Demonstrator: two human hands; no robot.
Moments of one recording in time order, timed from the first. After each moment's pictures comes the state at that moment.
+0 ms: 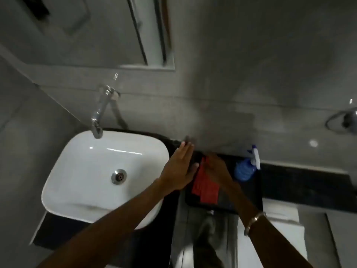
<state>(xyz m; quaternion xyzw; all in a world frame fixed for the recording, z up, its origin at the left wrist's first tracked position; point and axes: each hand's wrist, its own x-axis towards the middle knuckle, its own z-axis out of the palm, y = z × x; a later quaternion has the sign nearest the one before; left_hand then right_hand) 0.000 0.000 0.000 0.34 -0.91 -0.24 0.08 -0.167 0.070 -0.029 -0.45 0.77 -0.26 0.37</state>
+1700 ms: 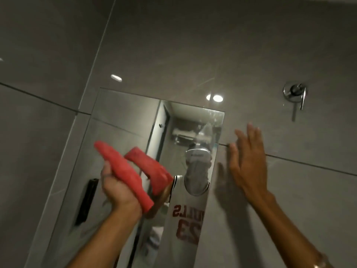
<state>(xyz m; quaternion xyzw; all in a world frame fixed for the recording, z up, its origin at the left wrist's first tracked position) 0.107 -0.178 0.510 -0.03 -0.26 -0.52 0.81 -0.145 -0.069 0.611 -0.54 0.55 -0.45 -0.44</state>
